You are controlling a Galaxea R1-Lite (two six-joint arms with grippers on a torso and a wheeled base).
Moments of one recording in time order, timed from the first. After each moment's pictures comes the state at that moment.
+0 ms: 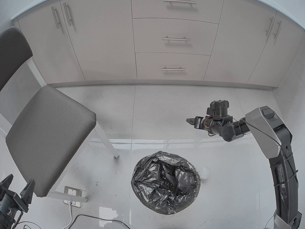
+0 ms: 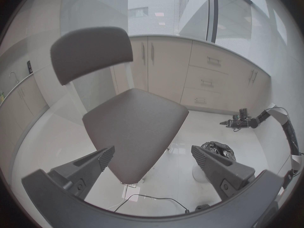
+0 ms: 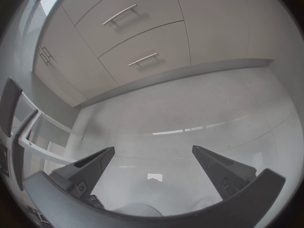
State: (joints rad) left arm -0.18 0.51 -0.18 -0.06 0.25 -0.15; right arm 0.24 2.61 -1.70 -0.48 0.06 0.29
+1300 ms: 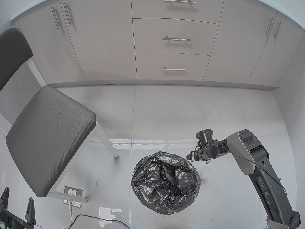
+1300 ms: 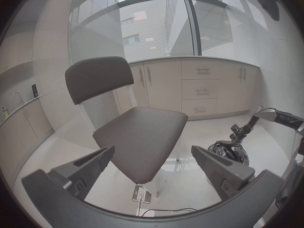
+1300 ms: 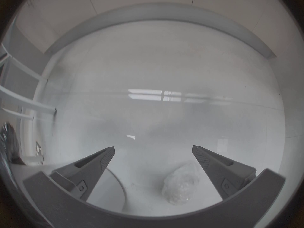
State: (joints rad) left arm 0.00 0.02 -0.03 0.03 0.11 0.07; right arm 0.26 2.96 -2.00 -0.07 -0.10 0.12
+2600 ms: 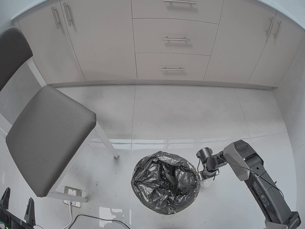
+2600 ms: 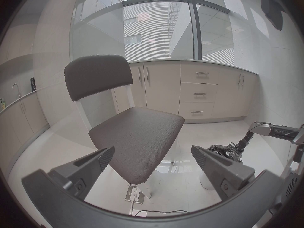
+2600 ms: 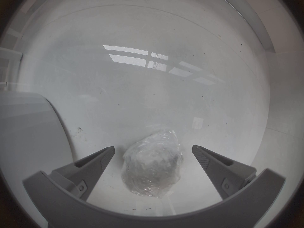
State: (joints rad) left arm 0.00 0.01 -0.04 0.03 0.08 0.01; right arm 0.24 3.10 -2.00 0.15 -0.28 0.05
